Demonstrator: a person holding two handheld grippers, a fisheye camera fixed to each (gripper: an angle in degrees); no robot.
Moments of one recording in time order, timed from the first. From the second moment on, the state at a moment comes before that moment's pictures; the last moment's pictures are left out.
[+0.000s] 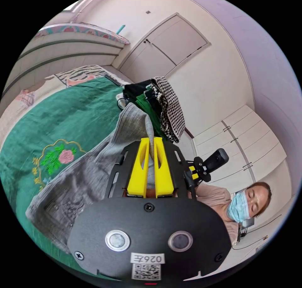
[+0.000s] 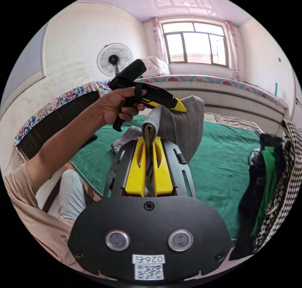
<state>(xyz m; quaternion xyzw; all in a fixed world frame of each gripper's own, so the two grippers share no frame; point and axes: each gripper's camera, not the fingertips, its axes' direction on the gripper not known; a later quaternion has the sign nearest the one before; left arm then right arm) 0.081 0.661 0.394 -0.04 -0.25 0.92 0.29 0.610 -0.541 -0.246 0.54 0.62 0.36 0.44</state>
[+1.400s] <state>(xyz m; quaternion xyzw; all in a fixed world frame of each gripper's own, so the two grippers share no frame) -0.040 0.529 0.198 0.33 -0.18 0.86 0.35 0.926 -0.509 -0.348 0.49 0.35 0.38 0.70</state>
